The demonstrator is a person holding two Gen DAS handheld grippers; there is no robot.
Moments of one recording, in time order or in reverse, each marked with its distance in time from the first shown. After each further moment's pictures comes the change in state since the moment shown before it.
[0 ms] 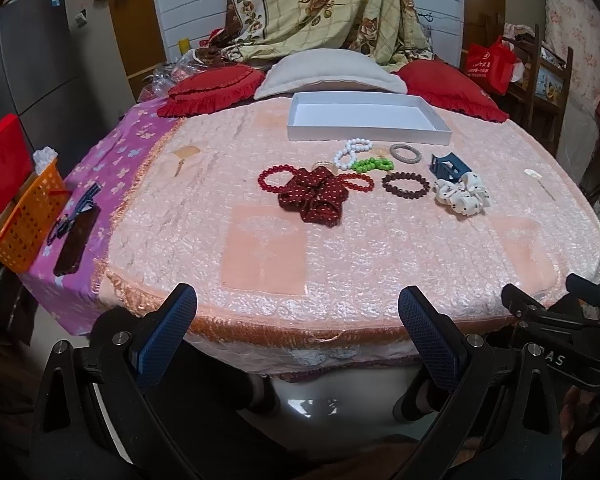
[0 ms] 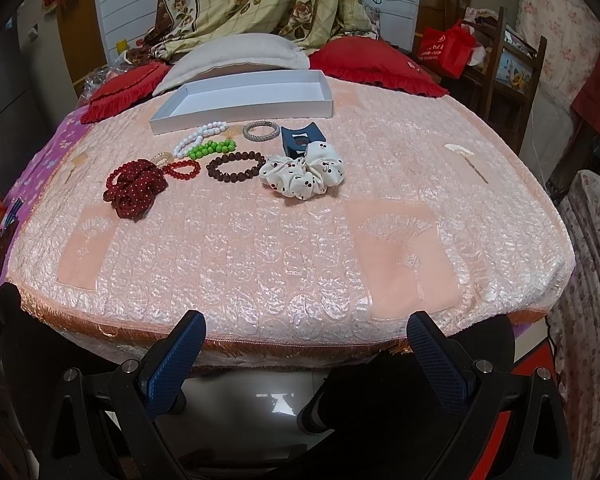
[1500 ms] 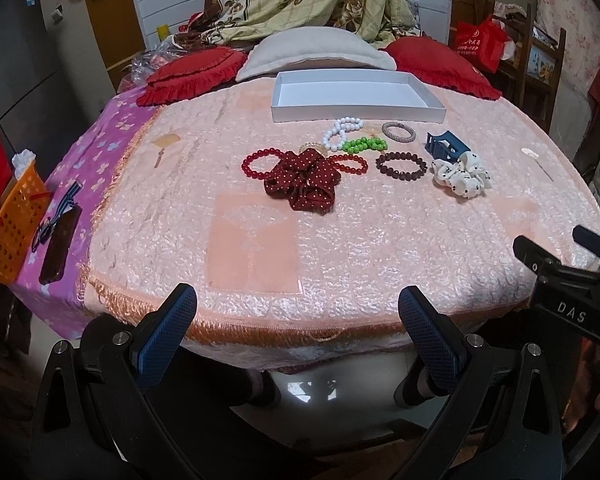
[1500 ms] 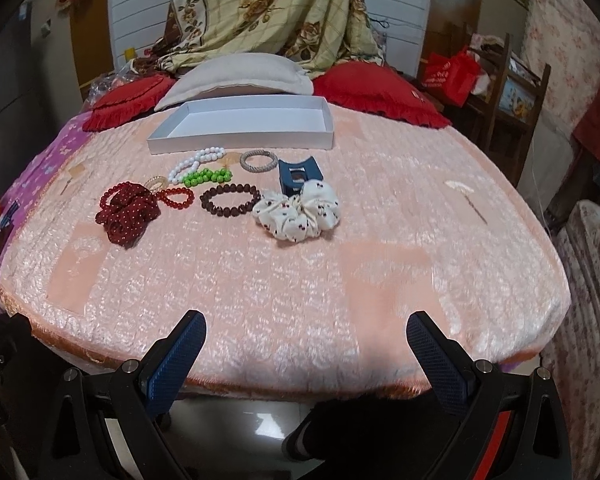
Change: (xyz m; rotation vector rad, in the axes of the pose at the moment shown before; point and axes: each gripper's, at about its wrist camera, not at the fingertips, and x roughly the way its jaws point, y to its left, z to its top) left arm 0.029 -0.002 0.008 0.054 0.075 -0.025; right arm 0.008 -0.003 0.028 -0.062 -0.080 -0.019
